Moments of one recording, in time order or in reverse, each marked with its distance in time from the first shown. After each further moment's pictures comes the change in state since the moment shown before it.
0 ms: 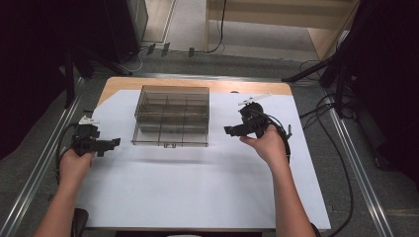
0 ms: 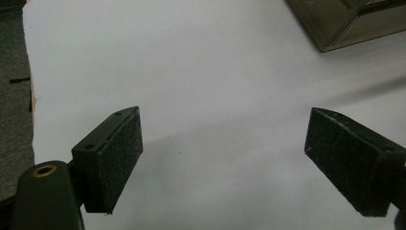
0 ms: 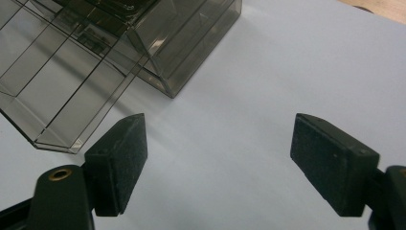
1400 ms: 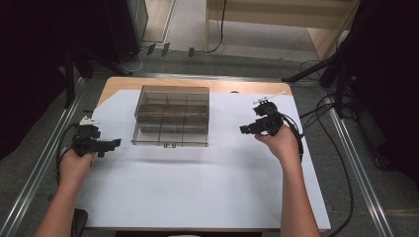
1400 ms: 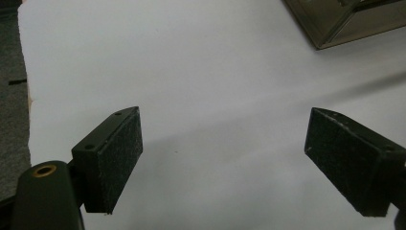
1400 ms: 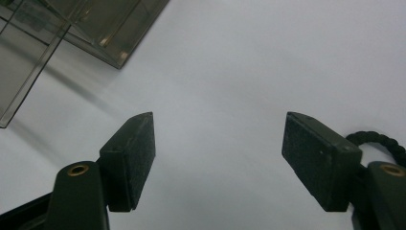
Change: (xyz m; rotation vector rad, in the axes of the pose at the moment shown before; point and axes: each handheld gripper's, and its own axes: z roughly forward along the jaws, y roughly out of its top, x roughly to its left) left arm -0.002 -0.001 0.000 -0.001 -0.003 0.006; right arm -0.041 -0.011 -0.009 0.093 -0.050 0.076
